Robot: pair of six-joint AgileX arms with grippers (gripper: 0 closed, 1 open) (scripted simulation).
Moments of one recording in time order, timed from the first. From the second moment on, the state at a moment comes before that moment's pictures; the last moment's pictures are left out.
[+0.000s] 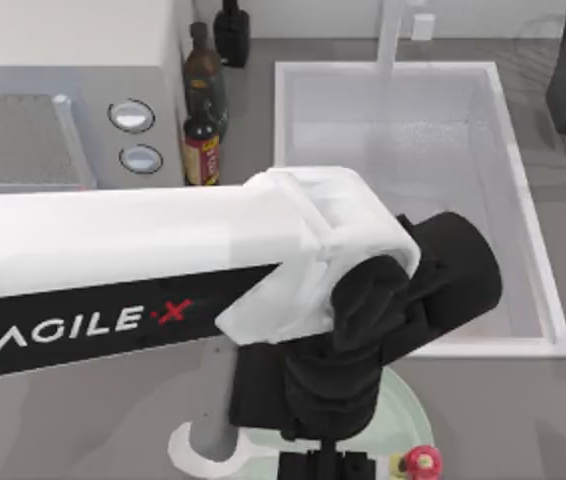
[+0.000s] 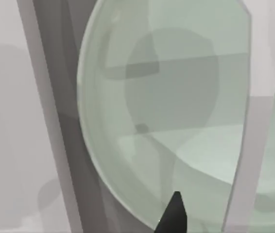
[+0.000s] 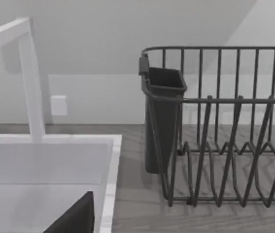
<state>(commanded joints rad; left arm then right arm) -1.10 1.80 1.35 -1.10 0.03 -2.54 0.00 0.00 0.00 0.00 0.00 0.00</state>
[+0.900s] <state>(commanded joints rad) -1.02 1.97 1.29 -0.91 -0.02 -2.57 0.00 0.00 0.00 0.00 0.00 0.00</state>
